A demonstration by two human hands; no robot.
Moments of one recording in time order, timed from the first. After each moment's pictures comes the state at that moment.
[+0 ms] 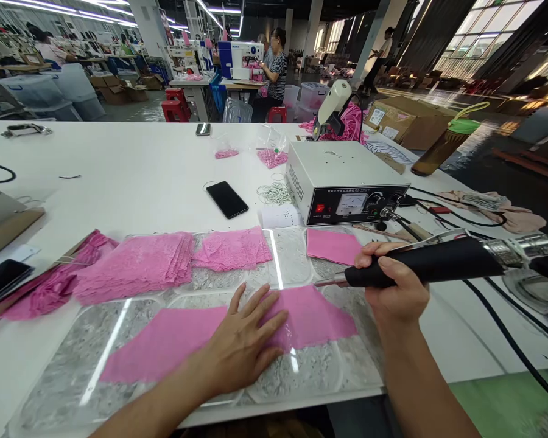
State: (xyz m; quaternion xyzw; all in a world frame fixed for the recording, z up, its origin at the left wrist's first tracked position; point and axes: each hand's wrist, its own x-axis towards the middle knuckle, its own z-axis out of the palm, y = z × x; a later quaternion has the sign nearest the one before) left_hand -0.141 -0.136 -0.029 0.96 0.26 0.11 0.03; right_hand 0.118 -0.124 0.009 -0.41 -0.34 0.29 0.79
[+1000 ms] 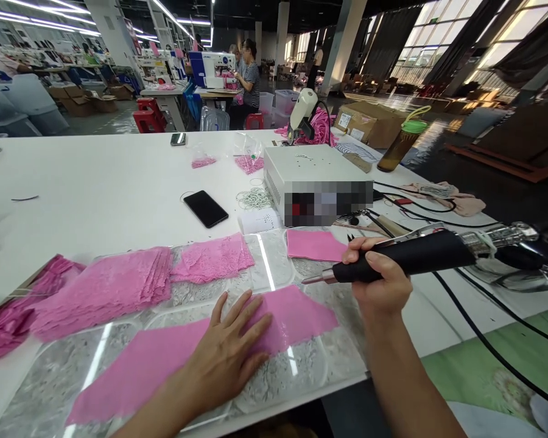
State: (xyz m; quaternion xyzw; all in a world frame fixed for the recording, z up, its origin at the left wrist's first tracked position) left_hand -0.145 -0.130 -0.035 0.96 0.24 0.14 -0.01; right_hand 0.128 -0.131 0.016 -0.39 -0.30 0.28 0.82
